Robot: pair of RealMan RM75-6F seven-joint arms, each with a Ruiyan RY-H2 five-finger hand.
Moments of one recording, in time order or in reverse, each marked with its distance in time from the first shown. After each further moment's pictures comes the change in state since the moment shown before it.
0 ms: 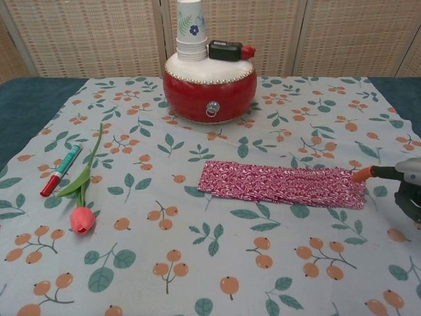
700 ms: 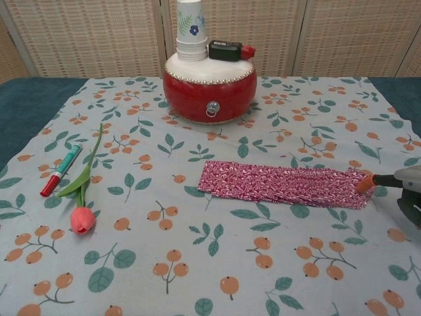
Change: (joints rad) left arm 0.001 0.002 0.000 0.000 -0.002 0.000 -0.006; right arm 0.062 -0.005 -0.040 0.002 0.167 -0.021 -0.142
